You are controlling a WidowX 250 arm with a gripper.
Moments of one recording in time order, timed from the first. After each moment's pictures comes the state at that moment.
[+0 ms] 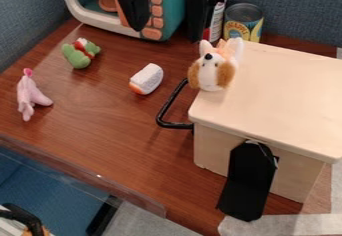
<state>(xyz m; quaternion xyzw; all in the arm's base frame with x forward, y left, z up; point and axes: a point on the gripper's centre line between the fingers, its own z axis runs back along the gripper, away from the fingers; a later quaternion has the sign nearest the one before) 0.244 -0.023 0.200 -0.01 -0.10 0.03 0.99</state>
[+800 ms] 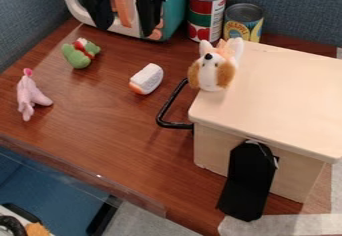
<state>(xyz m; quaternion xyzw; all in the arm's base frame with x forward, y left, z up) 0.280 0.049 0.164 -0.03 -0.09 0.05 0.99</state>
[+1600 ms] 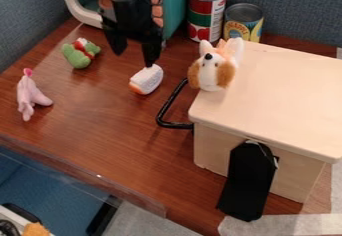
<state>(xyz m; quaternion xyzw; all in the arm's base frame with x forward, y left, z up) 0.343 0.095 0.062 0.04 -0.11 -0.02 0.99</state>
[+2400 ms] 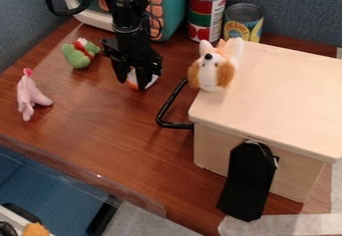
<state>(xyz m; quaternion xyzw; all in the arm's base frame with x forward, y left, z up) 0.340 0.102 0.022 0.04 -0.08 0.00 1.00</state>
